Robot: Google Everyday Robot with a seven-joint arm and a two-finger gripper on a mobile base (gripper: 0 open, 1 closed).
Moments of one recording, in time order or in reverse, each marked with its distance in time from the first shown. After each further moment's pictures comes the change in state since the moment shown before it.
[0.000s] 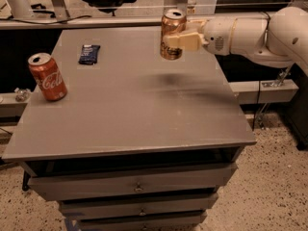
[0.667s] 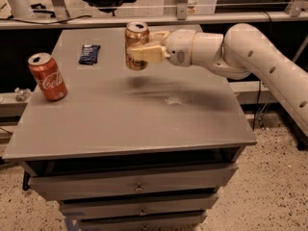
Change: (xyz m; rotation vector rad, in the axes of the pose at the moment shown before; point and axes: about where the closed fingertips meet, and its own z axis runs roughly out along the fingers) arm 0.010 0.058 0.079 -0.099 -0.054 -0.003
